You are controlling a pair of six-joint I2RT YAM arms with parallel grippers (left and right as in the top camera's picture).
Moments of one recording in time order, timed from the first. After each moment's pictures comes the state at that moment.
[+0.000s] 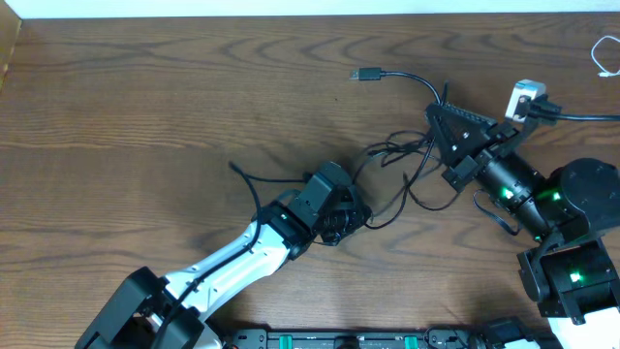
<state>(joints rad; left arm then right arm) -0.75 1.49 0.73 -0.06 0.30 -1.26 0.25 0.85 0.90 -0.05 -0.45 0.65</state>
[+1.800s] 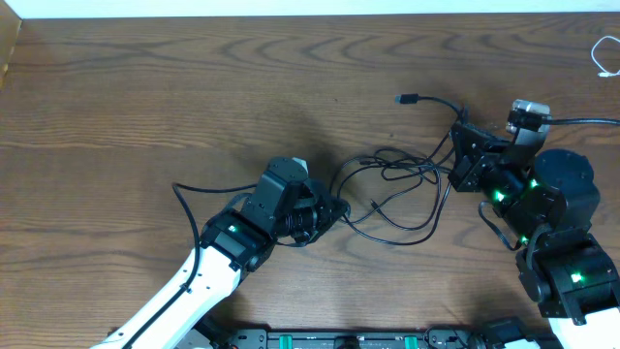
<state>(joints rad) -0.62 1.17 0.72 -0.31 0.42 -1.37 0.25 0.85 0.91 -0.40 -0.12 0.51</state>
